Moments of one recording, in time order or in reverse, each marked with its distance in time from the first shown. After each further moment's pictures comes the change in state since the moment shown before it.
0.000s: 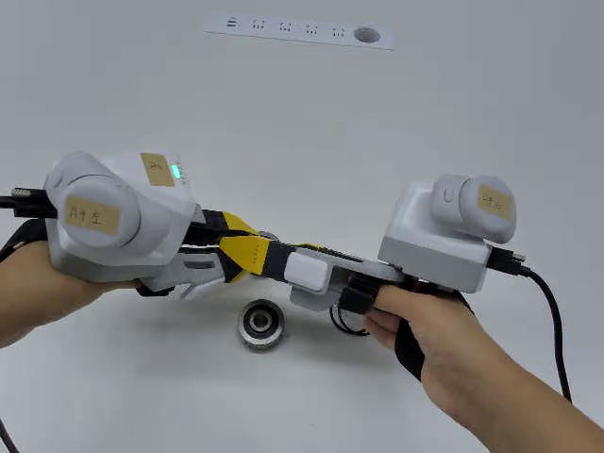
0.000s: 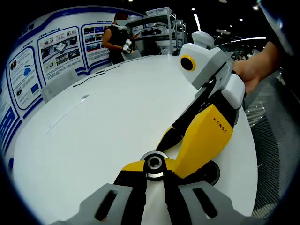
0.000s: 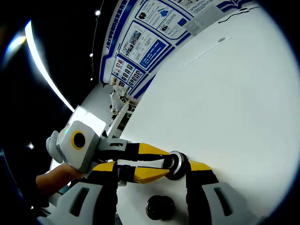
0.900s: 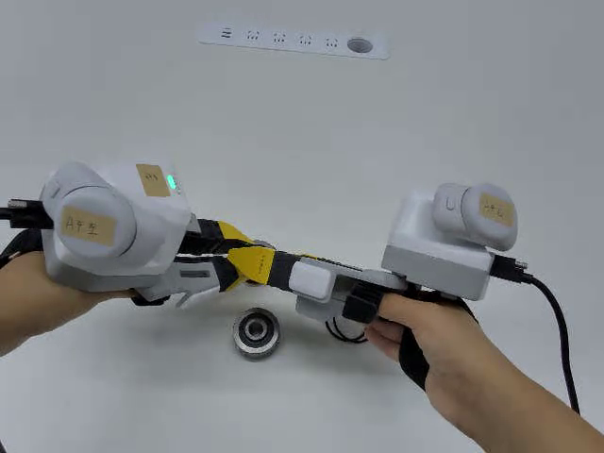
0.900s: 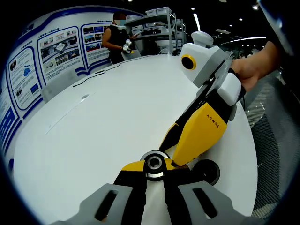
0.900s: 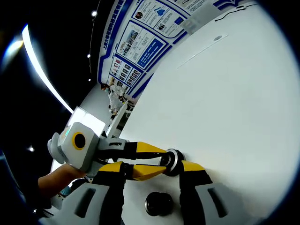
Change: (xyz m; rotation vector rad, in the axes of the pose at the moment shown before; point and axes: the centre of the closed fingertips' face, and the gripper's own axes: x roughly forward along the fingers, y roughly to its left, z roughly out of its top) left arm 0.001 0.000 0.000 0.003 0.003 -0.002; right arm -0.006 -0.006 0.000 0.030 0.012 -0.014
